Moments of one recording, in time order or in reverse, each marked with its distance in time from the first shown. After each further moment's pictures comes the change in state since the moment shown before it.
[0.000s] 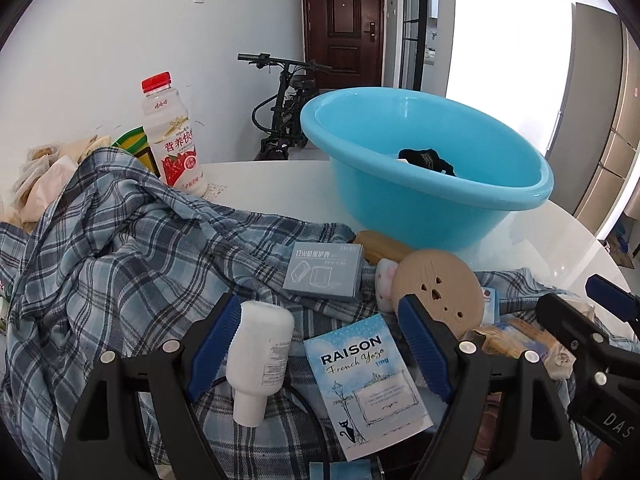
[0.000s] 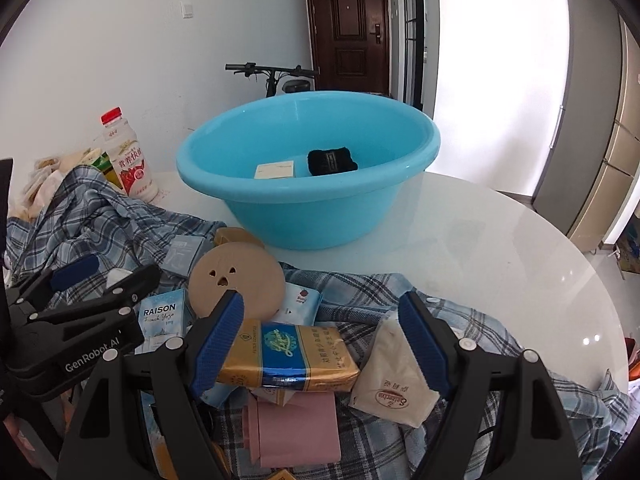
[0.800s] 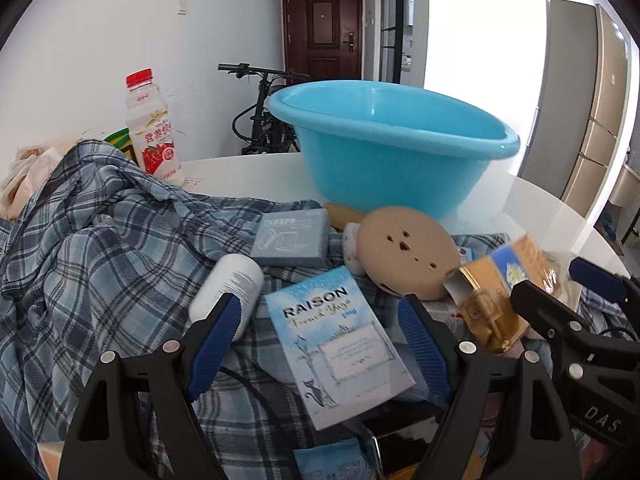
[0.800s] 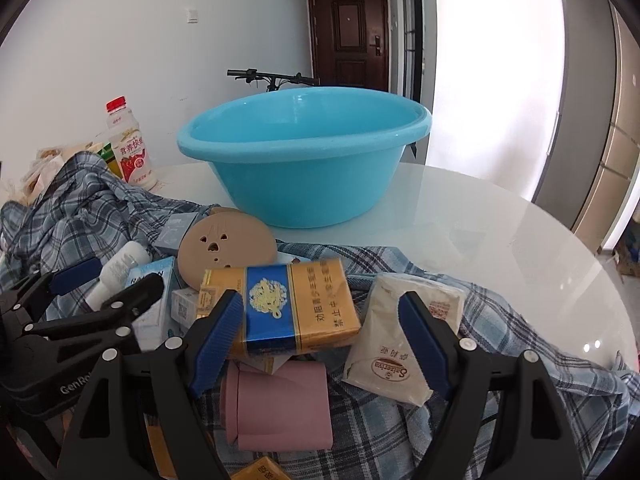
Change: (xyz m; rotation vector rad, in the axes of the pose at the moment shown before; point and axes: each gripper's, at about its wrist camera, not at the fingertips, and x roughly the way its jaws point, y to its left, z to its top) left arm -0.002 -0.021 -0.044 0.104 -0.076 -0.094; right arm -0.002 0.000 -0.037 -0.055 -0.059 -0.031
